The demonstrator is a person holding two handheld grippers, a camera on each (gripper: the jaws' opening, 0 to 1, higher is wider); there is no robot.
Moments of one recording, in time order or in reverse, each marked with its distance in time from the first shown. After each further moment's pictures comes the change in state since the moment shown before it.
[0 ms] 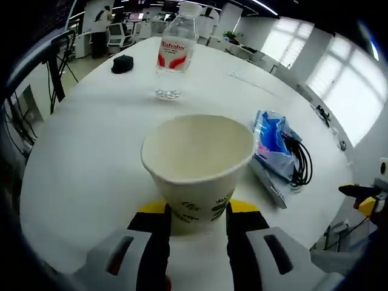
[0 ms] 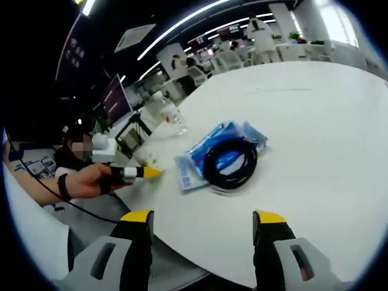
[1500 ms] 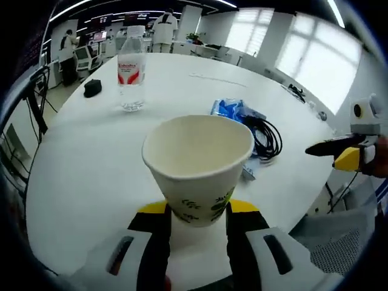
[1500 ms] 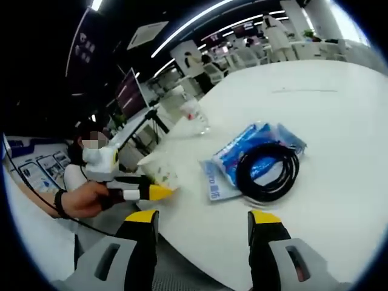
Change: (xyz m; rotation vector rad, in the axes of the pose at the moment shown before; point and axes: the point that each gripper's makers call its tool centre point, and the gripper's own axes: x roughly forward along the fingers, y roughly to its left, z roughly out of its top) left arm -0.030 -0.044 -0.010 0.243 -0.029 -0.135; right arm 0.048 0.047 0.015 -0.044 0.037 0.126
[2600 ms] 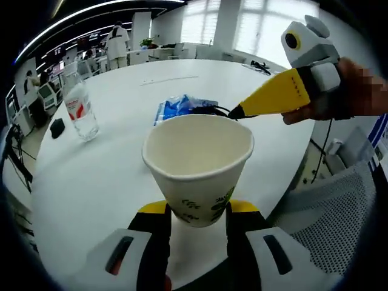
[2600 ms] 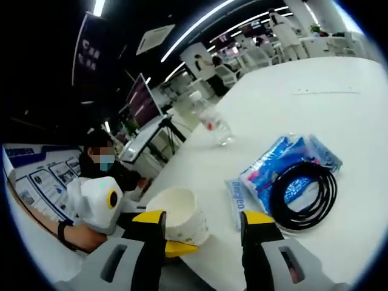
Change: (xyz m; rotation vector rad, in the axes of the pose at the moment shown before) left arm -0.003 -0.063 -0.004 0.325 0.021 -0.110; right arm 0.038 0.033 0.030 0.041 -0.032 0.100
